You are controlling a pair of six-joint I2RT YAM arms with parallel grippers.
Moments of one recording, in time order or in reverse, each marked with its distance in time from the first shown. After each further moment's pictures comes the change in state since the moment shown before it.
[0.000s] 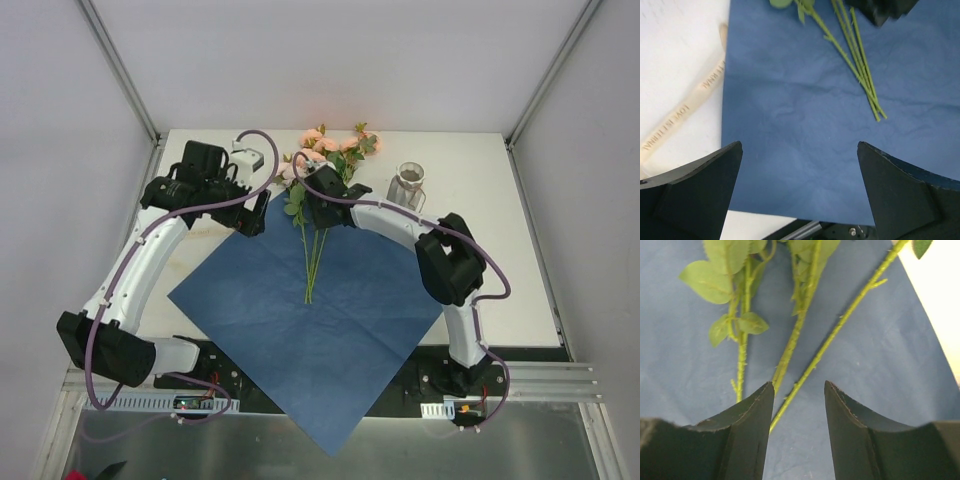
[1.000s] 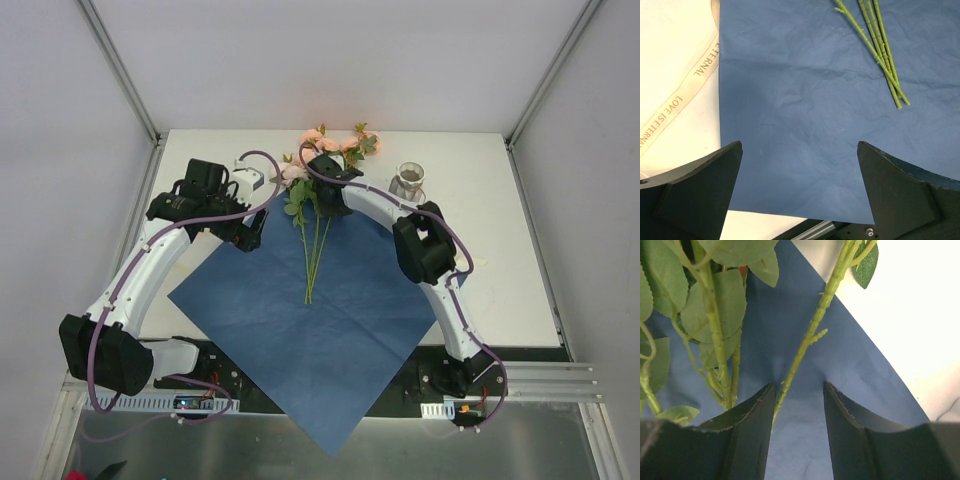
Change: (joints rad) left arm 0.030 -0.034 -0.217 0.089 0.002 0.079; right arm -0.100 0.304 0.356 -0.229 0.098 0.080
